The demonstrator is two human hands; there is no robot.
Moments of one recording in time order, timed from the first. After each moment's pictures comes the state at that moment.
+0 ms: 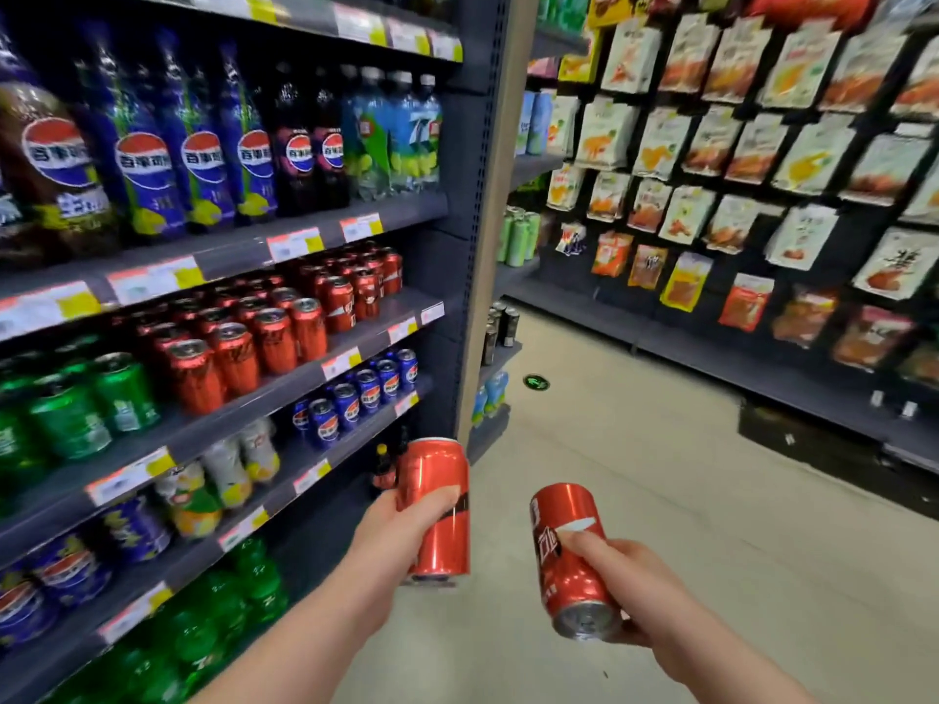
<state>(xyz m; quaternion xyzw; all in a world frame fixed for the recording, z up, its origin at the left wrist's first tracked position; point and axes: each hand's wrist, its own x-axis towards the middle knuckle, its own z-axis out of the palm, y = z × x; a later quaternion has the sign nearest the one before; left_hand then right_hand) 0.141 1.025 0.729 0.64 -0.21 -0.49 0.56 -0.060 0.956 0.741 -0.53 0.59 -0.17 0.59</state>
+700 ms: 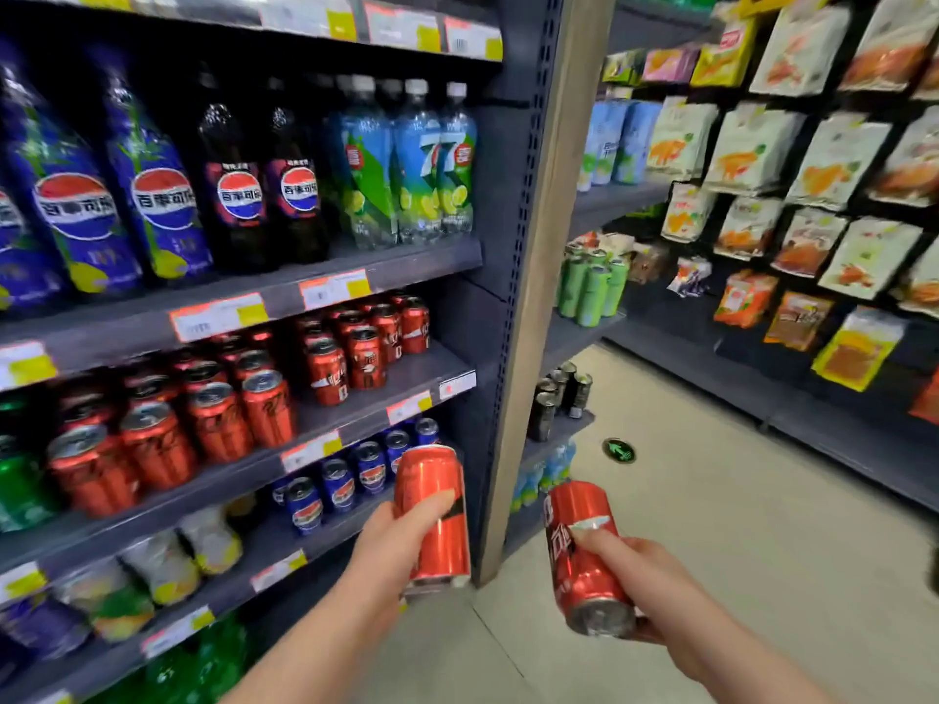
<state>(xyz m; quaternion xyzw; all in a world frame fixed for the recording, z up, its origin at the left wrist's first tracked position) 0.190 0.726 0.721 0.65 -0.09 -0.42 0.63 0.010 0.592 0.732 -0.59 0.50 -0.11 0.63</state>
